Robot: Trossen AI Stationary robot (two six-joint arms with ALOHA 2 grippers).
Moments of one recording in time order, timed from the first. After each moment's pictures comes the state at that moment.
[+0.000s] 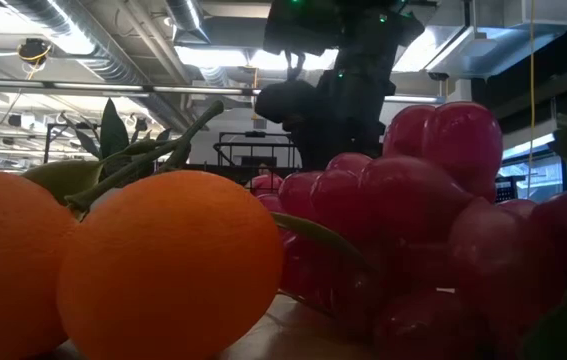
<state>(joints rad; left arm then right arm) -0.78 1.72 1.93 -1.48 -0.50 -1.58 0.13 2.02 1.44 -0.71 0.07 0.96</state>
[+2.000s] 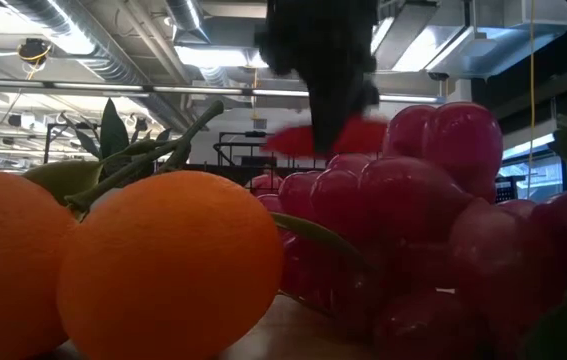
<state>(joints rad) -0.78 1.72 1.93 -1.48 -0.51 -1.53 0.17 2.08 1.82 -1.13 0.04 0.59</state>
